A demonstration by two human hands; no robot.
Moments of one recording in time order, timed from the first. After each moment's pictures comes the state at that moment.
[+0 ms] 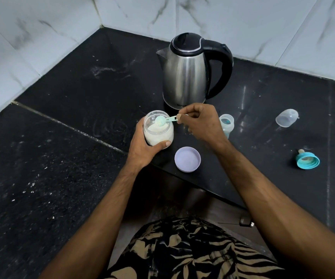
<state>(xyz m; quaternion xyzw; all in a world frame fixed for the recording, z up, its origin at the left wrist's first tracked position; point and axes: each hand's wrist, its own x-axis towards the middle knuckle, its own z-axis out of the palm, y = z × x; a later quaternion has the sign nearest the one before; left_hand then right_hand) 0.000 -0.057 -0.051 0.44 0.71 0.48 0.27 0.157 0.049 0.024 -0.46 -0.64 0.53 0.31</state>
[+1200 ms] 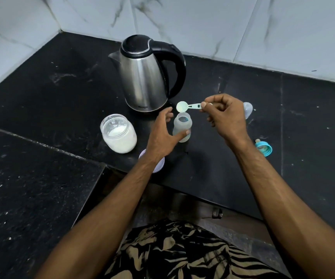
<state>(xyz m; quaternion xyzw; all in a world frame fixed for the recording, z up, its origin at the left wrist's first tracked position) 0.130 0.032 -0.045 0.51 0.66 0.46 0.30 0.296 0.089 0.035 -0.50 -0.59 0.46 0.44</state>
